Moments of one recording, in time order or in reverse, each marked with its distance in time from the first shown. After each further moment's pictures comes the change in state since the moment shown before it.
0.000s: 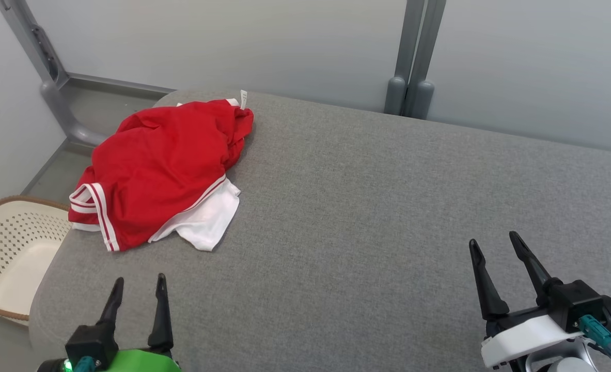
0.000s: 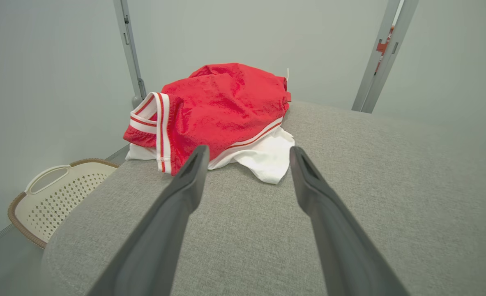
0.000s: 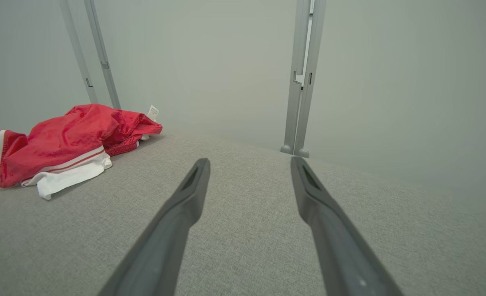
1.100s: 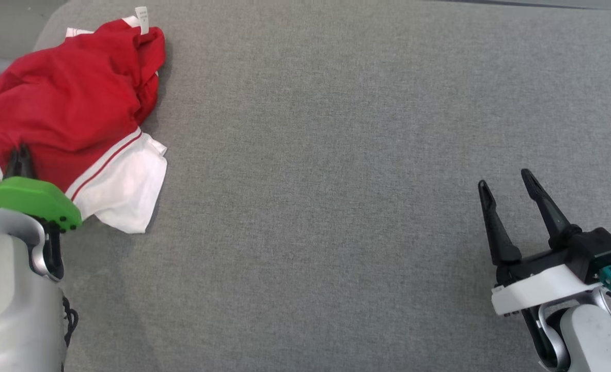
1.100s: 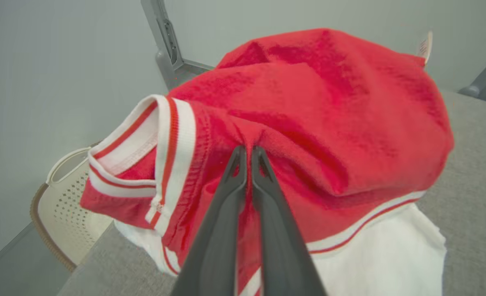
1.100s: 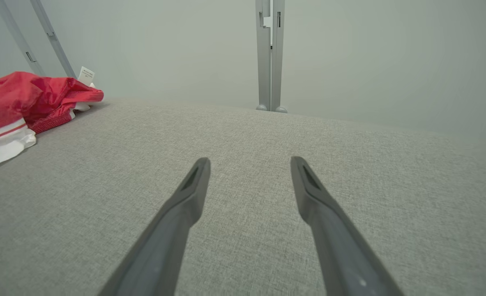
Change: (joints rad) left arm -0.704 0.177 0.159 0.591 -0.117 0.063 0.154; right arm -0.159 -0.092 0.036 -0.033 0.049 0.000 0.000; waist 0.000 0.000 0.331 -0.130
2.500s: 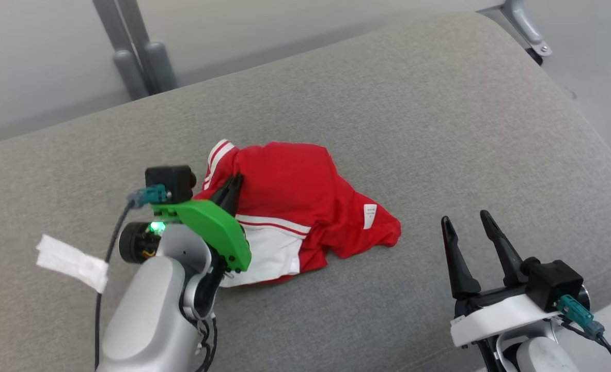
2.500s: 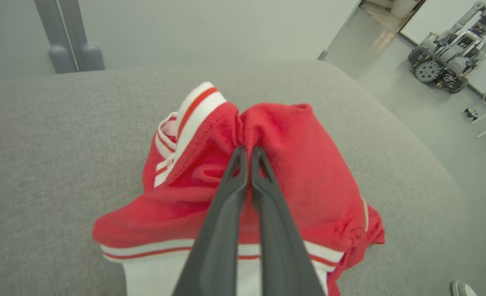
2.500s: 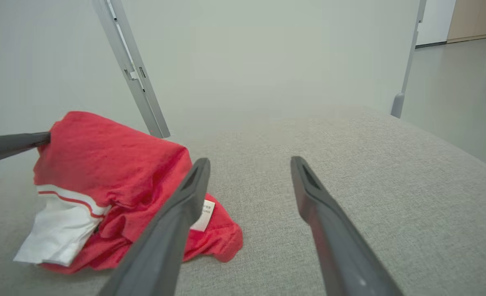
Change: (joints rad) left arm 0.202 -0.167 -0.474 -0.447 -0.267 -0.015 0.332; right arm 0.079 0.162 0.017 0.044 0.030 0.000 0.000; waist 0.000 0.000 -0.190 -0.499
